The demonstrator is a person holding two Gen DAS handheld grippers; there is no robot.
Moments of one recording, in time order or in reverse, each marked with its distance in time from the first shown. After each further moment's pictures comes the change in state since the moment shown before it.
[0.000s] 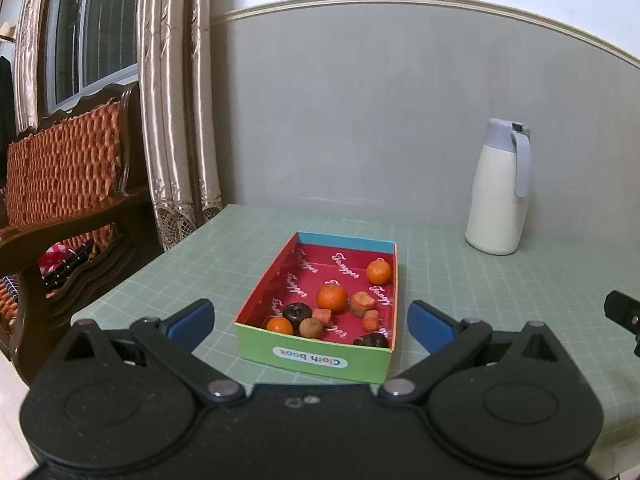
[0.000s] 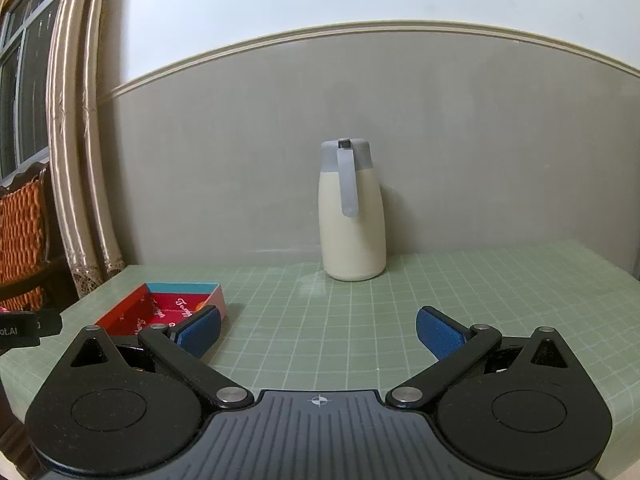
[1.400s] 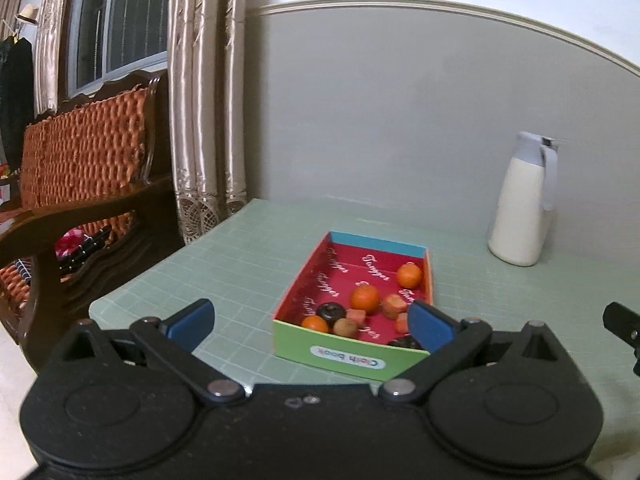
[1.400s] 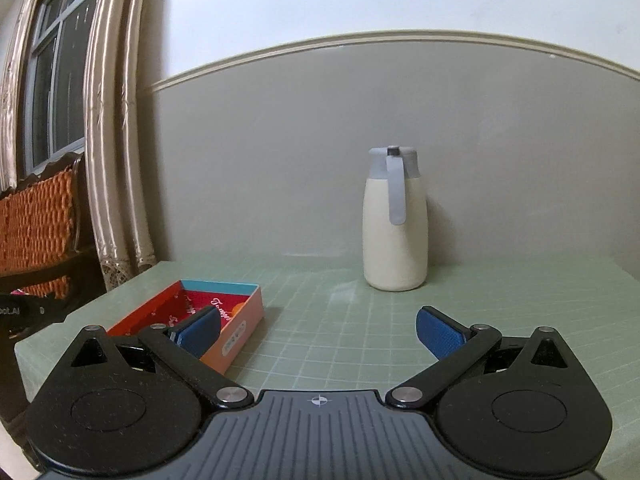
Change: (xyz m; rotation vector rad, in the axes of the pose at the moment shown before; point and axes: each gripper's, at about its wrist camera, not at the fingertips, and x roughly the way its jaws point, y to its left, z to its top) left arm 0.001 0.035 0.000 -0.058 0.001 0.029; right arm 0.008 0.026 -0.003 -0.066 -0.028 0.096
